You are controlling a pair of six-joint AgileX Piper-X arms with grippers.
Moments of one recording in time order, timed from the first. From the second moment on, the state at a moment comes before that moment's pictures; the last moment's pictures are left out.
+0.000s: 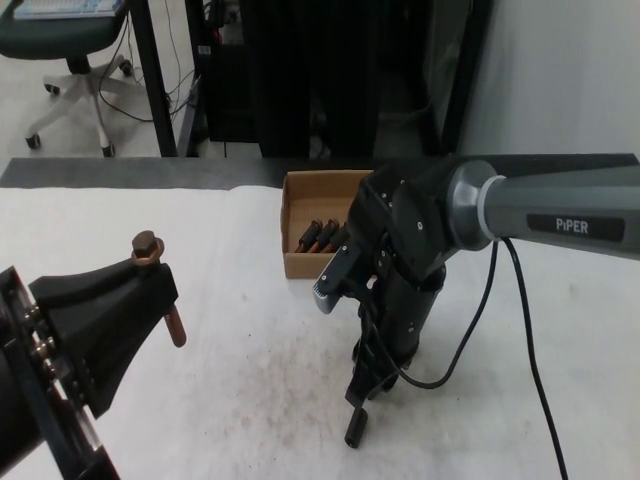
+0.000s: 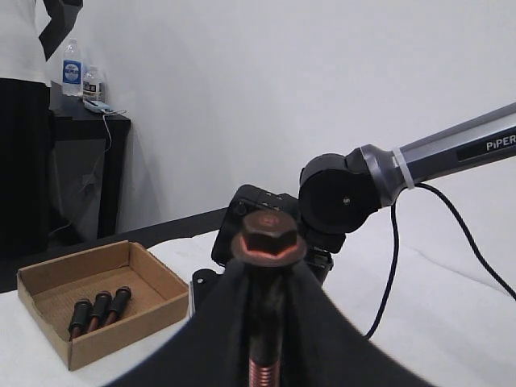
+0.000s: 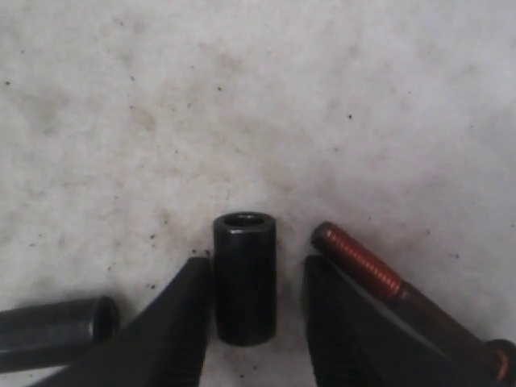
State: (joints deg) left arm -18.2 19.8 -15.1 -1.3 29.3 -10.3; right arm 33.5 111.9 -73.5 47.1 -4.2 -20.1
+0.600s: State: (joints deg) left arm -18.2 19.8 -15.1 -1.3 29.3 -10.3; right arm 33.5 111.9 -73.5 45.0 -4.2 -20.1
